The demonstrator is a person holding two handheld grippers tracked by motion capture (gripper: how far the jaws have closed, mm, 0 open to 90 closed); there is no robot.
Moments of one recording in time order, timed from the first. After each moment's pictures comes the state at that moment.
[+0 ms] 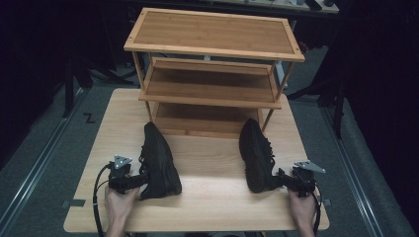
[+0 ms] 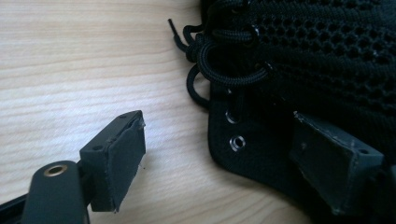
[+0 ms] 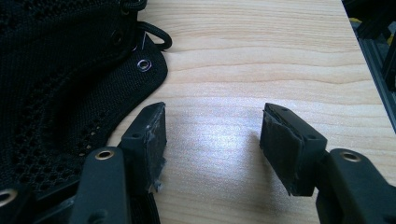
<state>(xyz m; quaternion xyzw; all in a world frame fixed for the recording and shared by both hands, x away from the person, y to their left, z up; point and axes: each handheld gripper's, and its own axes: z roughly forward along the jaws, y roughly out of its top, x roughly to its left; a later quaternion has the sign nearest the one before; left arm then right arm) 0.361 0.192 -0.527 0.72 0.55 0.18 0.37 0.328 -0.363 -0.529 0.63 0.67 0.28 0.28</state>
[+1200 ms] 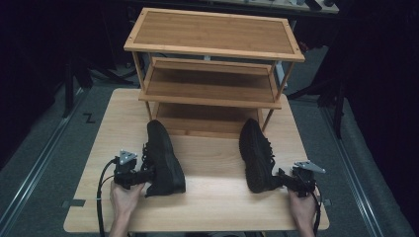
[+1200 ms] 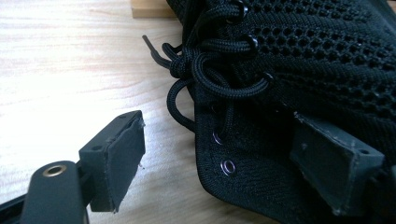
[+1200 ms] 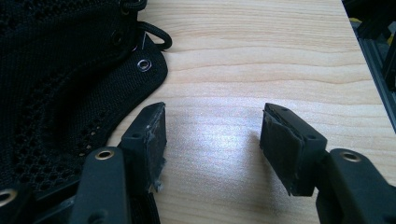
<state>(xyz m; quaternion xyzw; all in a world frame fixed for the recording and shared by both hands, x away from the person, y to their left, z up) 0.368 0.177 -0.513 0.73 0.53 0.18 0.39 0.328 -0.363 -0.529 0.63 0.67 0.28 0.28</state>
